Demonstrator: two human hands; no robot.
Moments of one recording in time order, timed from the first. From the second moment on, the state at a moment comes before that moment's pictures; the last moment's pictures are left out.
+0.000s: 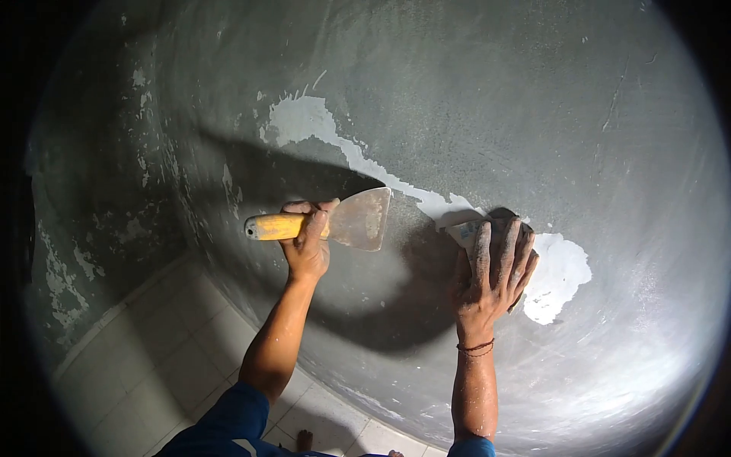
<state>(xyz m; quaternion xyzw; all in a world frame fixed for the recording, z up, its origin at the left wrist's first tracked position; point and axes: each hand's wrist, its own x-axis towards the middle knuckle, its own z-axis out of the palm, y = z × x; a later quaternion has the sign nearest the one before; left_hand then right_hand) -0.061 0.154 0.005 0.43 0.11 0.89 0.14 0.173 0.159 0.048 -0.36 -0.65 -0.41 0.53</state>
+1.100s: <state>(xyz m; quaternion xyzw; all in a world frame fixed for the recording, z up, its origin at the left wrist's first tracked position) 0.015 0.158 0.001 0.13 0.06 0.98 0.15 0.189 0.160 0.046 -0.32 -0.70 -0.38 0.51</state>
